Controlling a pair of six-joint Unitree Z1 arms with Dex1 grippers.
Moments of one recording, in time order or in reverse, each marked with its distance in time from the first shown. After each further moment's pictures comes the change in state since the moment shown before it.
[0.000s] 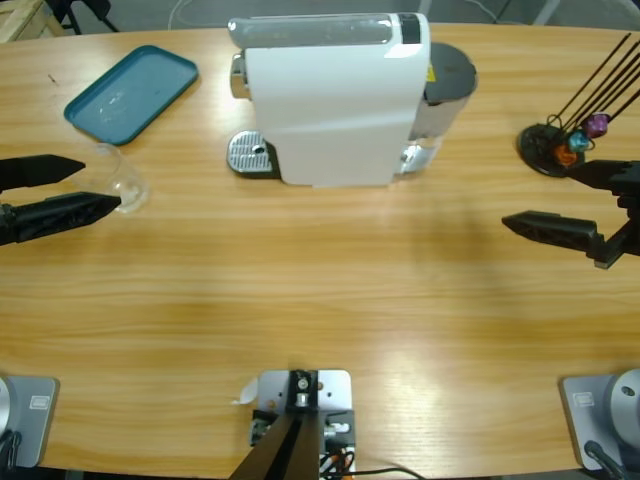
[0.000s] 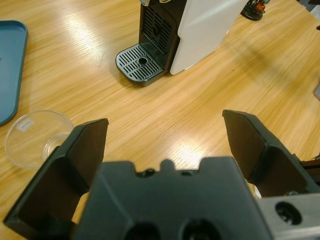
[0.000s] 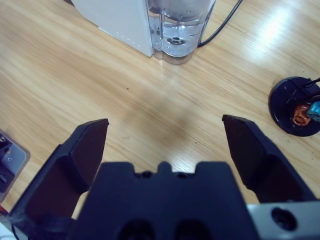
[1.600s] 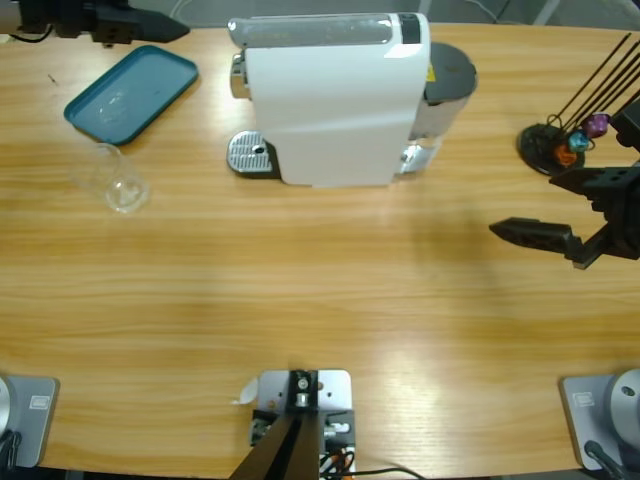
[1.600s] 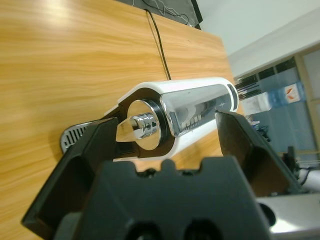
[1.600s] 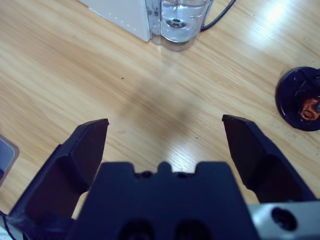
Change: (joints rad) arm 0 -0.022 0.536 -0.569 -0.024 -0.052 -0.627; arm 1 0.000 0.077 -0.008 0.011 0.000 0.000
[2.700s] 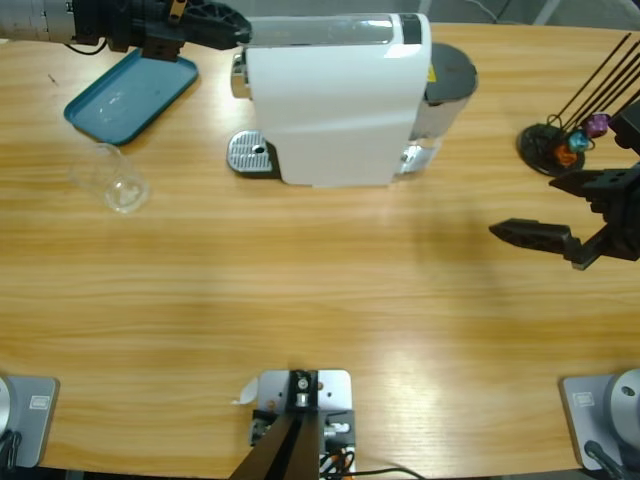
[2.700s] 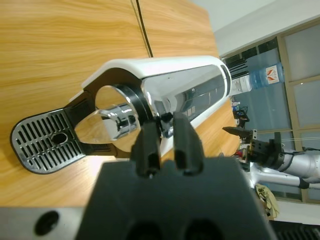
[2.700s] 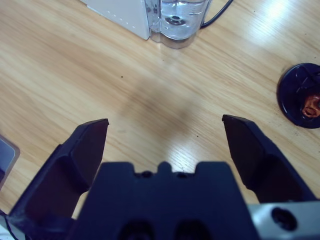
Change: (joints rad) arm 0 -0.010 0.100 -0.032 -0.037 -0.156 -0.007; arm 1 0.000 0.003 0.000 0.004 0.000 0.014
